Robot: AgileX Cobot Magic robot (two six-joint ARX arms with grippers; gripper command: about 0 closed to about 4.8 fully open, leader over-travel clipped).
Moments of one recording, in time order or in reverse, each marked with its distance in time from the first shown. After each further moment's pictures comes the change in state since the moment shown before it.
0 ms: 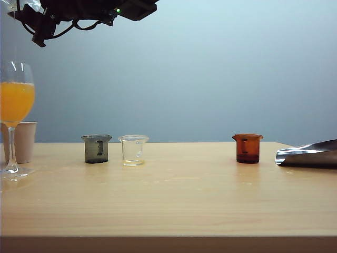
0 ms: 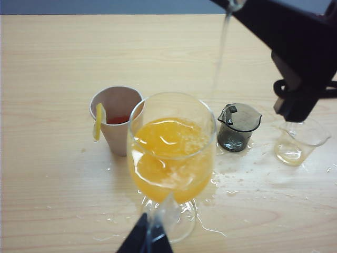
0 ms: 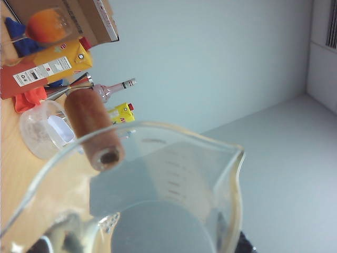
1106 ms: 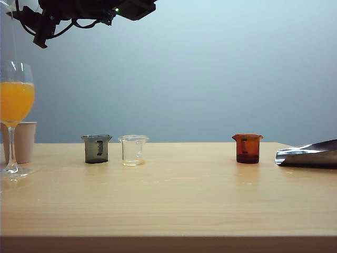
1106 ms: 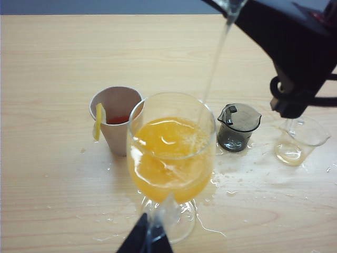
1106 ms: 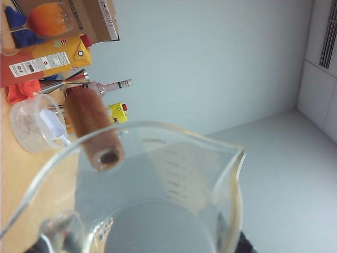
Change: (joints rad) left arm 0.000 0.000 0.000 0.000 0.000 0.000; right arm 0.005 0.000 0.000 0.005 -0.007 -0.097
